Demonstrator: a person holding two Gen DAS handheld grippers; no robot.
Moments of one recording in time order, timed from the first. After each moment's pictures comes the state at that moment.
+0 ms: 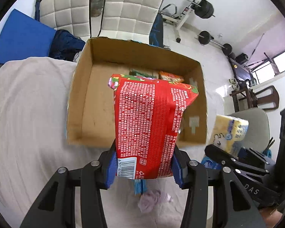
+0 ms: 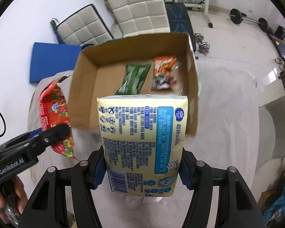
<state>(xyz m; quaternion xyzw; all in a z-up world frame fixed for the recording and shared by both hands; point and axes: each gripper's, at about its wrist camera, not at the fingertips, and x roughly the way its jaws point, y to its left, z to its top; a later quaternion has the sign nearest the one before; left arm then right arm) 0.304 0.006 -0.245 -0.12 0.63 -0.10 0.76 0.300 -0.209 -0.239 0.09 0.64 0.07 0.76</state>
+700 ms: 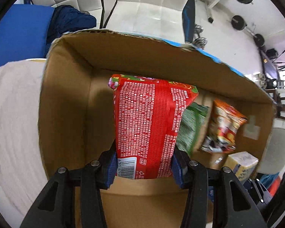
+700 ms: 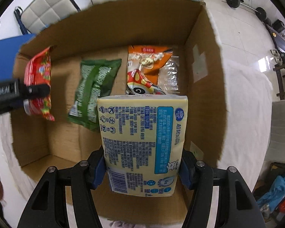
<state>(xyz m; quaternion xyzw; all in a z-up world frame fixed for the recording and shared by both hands) 0.467 0.015 -0.379 -0.09 0.73 -0.02 0.68 0.418 -0.201 -0.391 0.04 0.72 0.01 0.70</state>
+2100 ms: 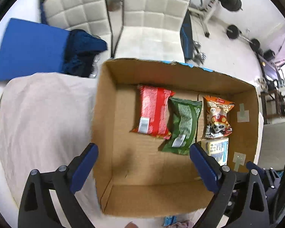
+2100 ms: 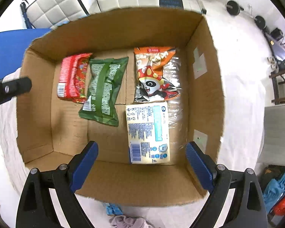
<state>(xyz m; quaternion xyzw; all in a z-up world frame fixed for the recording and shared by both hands) 0.405 0.039 -0.302 -0.05 0.65 -0.02 0.75 0.389 -0.175 -0.337 0.02 0.69 0.02 0.72</state>
